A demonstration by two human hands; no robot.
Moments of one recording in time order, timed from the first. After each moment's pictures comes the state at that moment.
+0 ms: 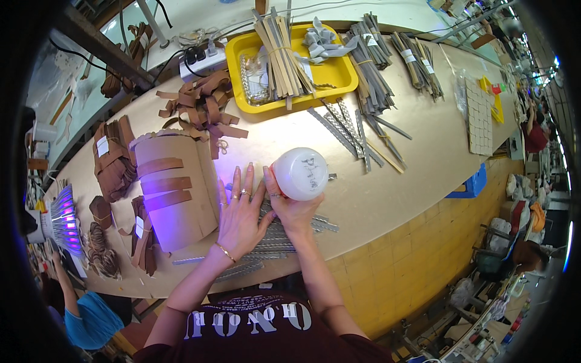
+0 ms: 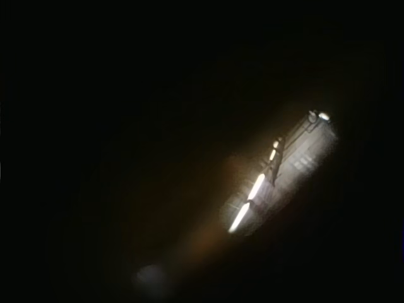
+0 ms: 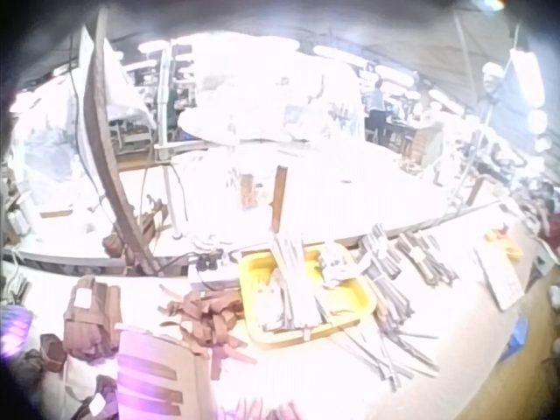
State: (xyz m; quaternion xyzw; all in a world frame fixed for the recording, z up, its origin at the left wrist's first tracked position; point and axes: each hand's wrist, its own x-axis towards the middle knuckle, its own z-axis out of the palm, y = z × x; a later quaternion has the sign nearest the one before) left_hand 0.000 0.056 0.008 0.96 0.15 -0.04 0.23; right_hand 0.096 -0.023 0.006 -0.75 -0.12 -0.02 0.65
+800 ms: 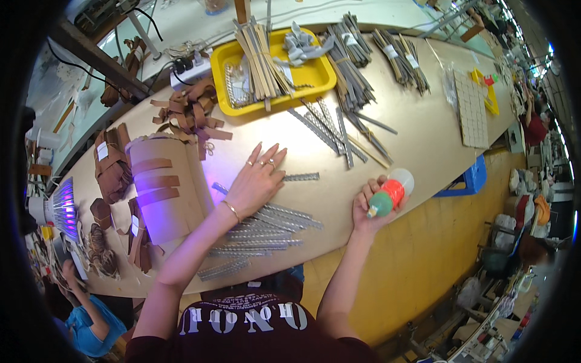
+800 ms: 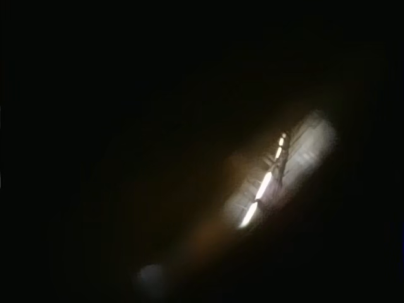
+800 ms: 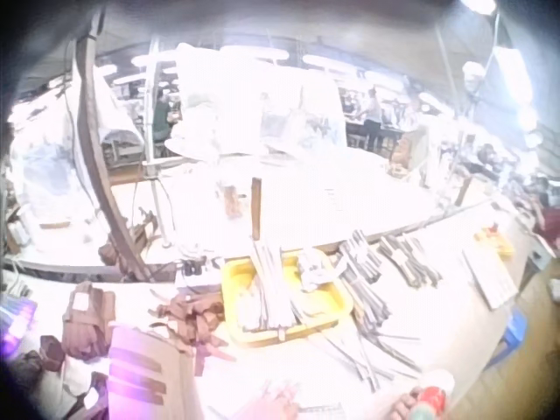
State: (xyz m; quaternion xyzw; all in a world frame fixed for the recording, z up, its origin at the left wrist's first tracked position) left_hand 0.079 0.057 -0.012 0.98 -0.09 0.04 0.18; right_hand 0.179 -0.220 -0.042 -0.07 -0.01 0.20 0.98
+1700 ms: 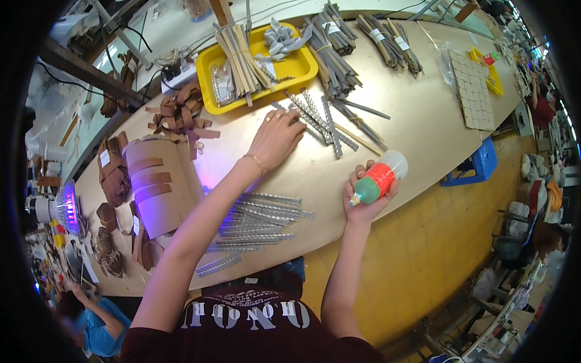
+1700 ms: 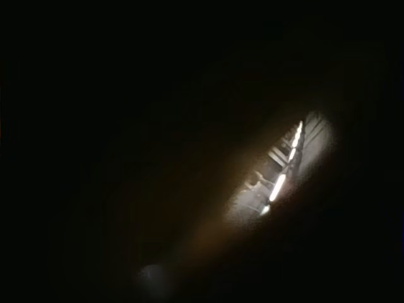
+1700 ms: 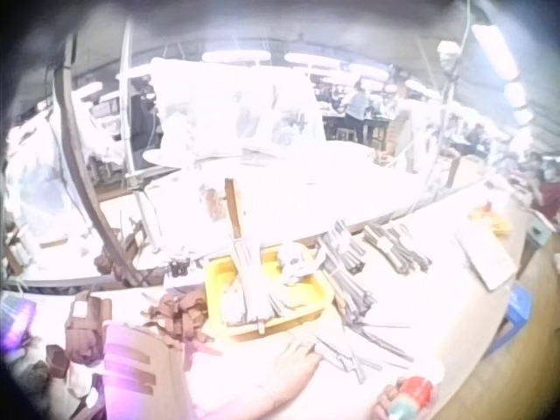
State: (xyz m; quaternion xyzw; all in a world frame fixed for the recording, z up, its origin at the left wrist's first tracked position) left_hand 0.177 0.036 -0.023 0.97 -0.08 0.13 0.18; right_hand 0.180 -0.216 -0.041 -0.12 0.03 0.20 0.97
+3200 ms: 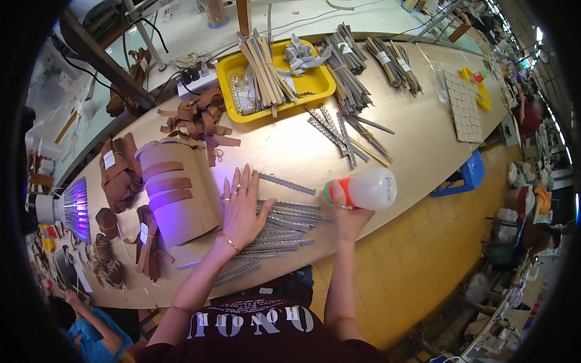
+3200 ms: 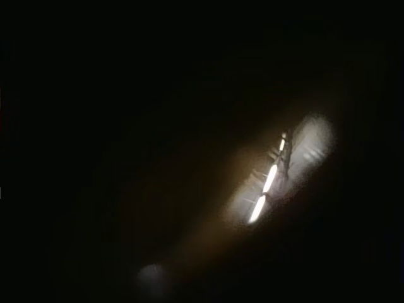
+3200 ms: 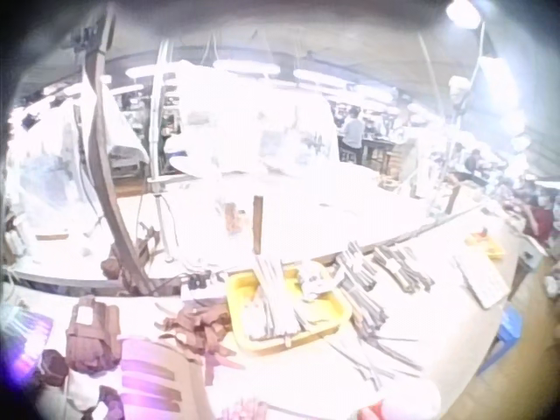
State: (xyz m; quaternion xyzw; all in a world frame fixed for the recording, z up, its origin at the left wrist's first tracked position) left_hand 0.010 0.051 -0.005 0.96 0.16 0.01 0.24; right_hand 0.116 -0.138 0.007 -0.77 -0.04 -0.13 0.63
